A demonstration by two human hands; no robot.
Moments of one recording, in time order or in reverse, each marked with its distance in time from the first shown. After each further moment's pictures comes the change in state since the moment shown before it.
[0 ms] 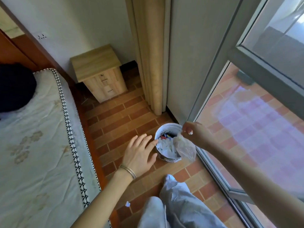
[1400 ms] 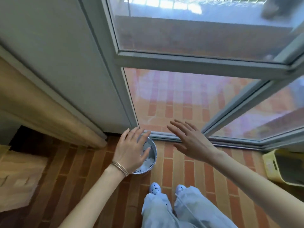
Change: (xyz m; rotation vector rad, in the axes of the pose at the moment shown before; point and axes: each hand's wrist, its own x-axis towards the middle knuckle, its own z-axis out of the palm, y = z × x) left_hand 0.193 0.020 -0.016 -0.005 -0.073 0.931; right_hand -0.093 -0.005 0.000 -0.297 0.342 0.462
